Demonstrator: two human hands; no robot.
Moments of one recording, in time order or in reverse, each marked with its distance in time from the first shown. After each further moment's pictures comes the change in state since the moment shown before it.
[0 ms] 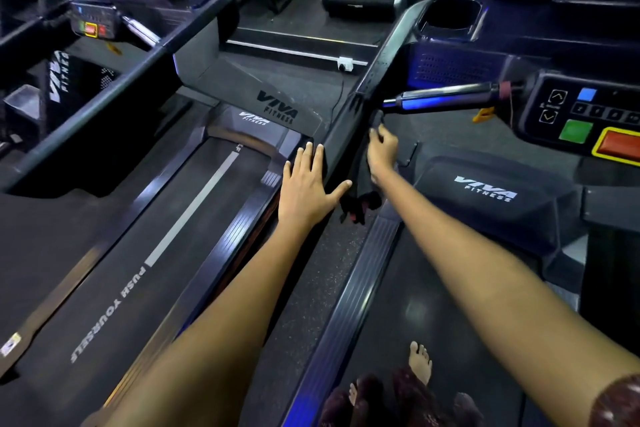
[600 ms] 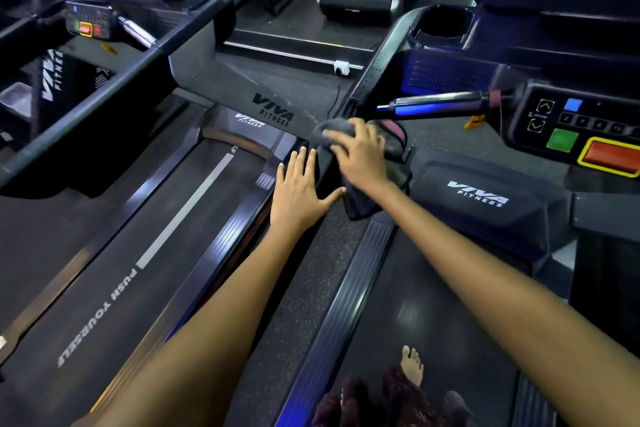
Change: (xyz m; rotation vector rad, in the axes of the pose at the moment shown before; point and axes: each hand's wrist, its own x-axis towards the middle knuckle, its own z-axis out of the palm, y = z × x) left_hand 0.000 0.000 -0.002 0.074 -0.018 0.018; right_hand -0.052 -0.042 -0.026 -0.691 -0.194 -0.705
